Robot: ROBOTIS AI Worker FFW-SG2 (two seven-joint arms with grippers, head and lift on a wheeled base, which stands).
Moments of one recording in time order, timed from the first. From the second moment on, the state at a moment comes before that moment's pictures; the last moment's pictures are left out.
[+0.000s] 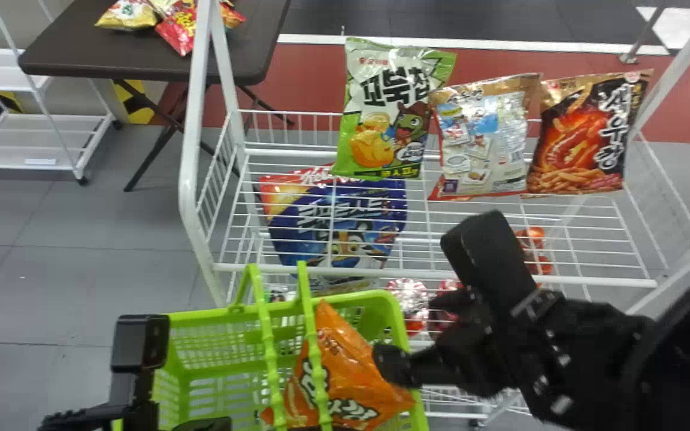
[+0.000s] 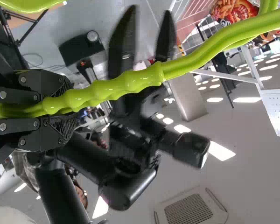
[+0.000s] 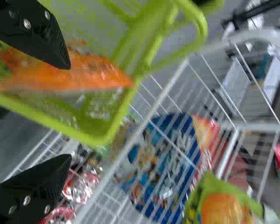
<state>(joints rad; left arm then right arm) 0.49 0.00 0.11 -2.23 0.16 1.32 -1.57 0.15 -0.37 0.29 -2.48 -0.32 1.43 0.10</state>
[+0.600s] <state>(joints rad) 0.50 0.00 0.12 -2.23 0.16 1.32 -1.57 0.03 -0.33 0.16 -2.05 -0.23 0.88 0.08</state>
